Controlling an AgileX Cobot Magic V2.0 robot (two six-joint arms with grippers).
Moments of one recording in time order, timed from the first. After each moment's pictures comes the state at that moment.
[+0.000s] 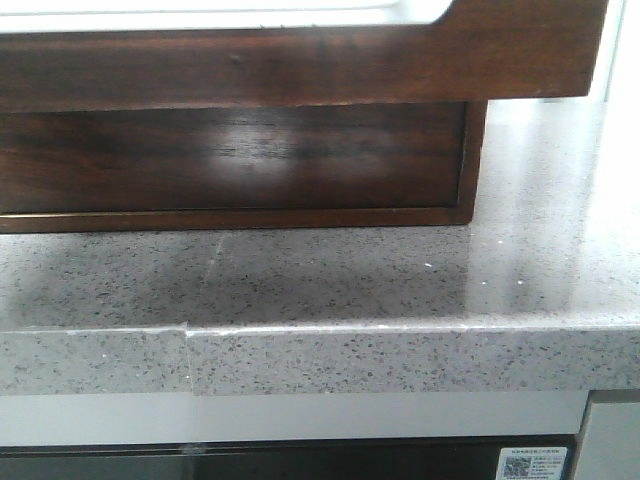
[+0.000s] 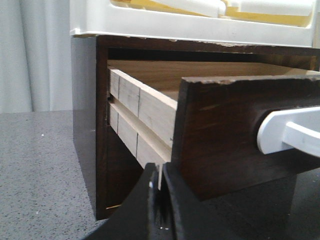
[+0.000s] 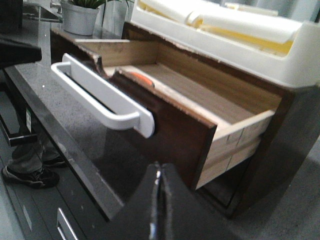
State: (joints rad) left arm -0.47 0.00 -0.08 0.90 0.07 -0.93; right arm 0.73 0.19 -0.43 0.12 0.36 -0.40
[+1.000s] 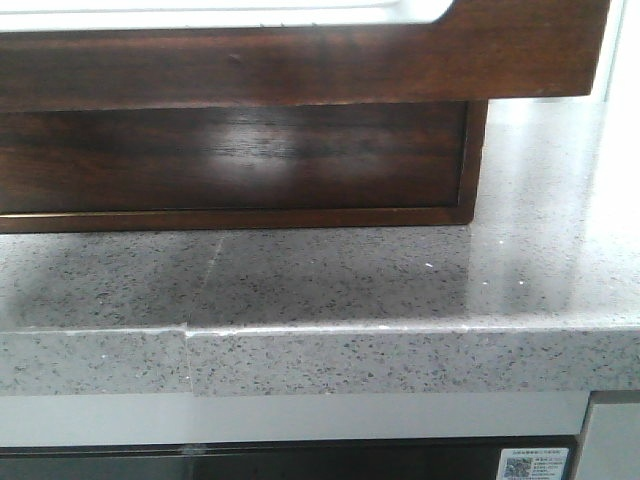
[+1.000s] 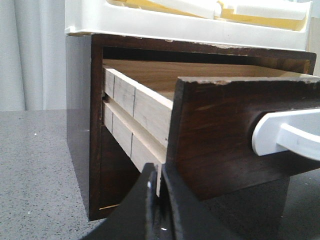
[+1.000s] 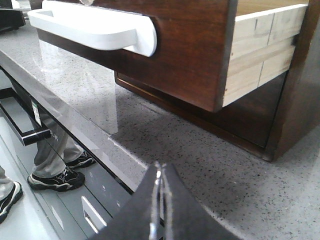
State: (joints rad) left arm -0.47 0.00 -0.07 0.88 0.05 -0.93; right arm 0.73 0.17 -0.10 0.30 0.07 -0.39
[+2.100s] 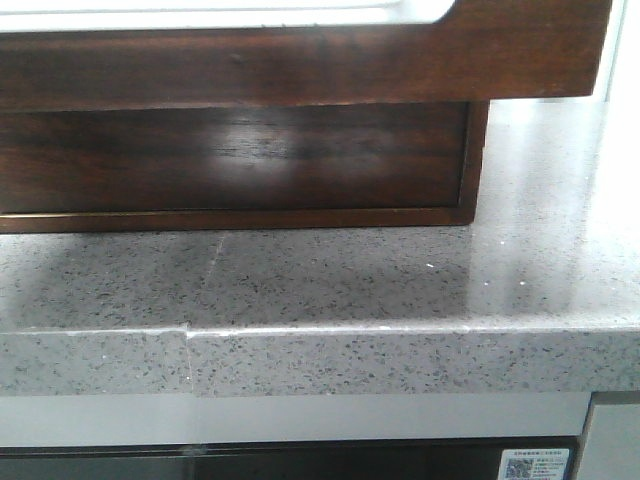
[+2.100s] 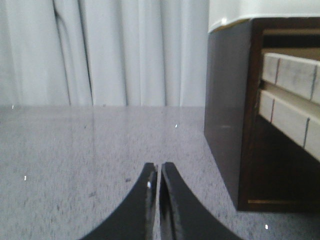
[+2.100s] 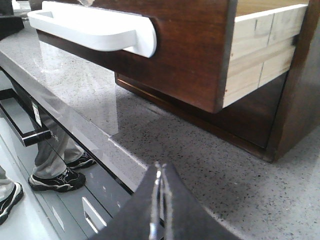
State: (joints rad) left arm 0.01 0.00 0.00 -0.09 -0.01 0.10; right arm 0.73 0.17 -0.10 0.30 0.07 -0.39
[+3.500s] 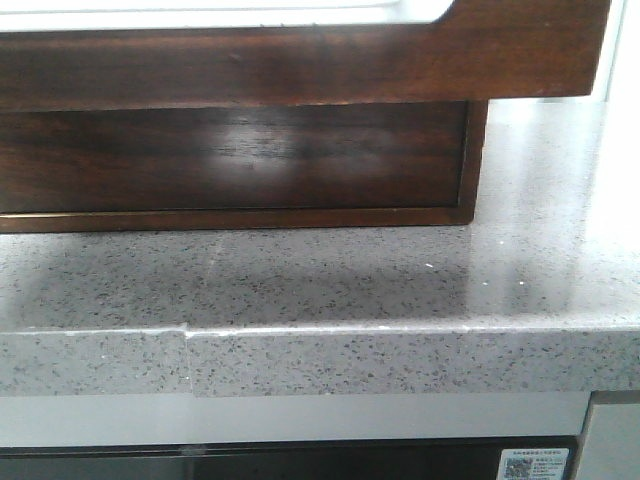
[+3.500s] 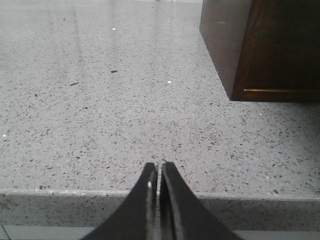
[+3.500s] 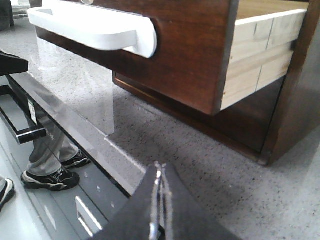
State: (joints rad) left arm -0.02 0.00 0.00 0.02 0.32 -0.03; right arm 0.73 0.17 -0.10 0.26 0.05 -0.39
